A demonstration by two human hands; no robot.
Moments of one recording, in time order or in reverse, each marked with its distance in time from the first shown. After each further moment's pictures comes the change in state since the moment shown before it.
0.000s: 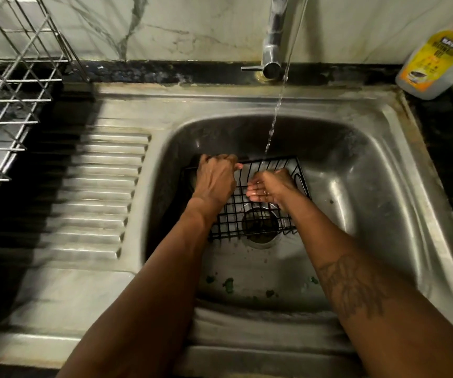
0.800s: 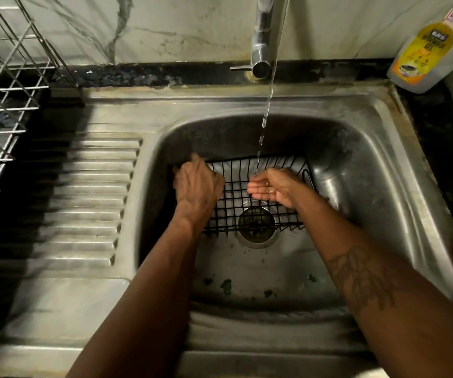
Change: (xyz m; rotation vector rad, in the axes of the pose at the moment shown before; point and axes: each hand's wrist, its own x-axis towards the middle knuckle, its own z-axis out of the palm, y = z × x) left_hand -0.021 0.003 -0.026 -0.052 -0.075 -0.434; right_hand 0.012 0.004 -0.018 0.117 -0.072 0.033
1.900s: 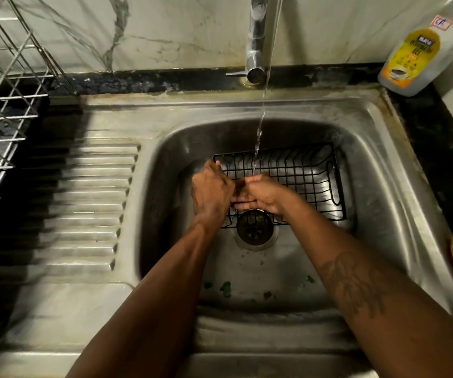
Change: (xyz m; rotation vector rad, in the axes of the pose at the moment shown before) left_hand -0.001 0.025 0.028 -0.449 0.179 -0.090; right_hand -0.008 0.004 0.022 0.015 -0.214 -0.071
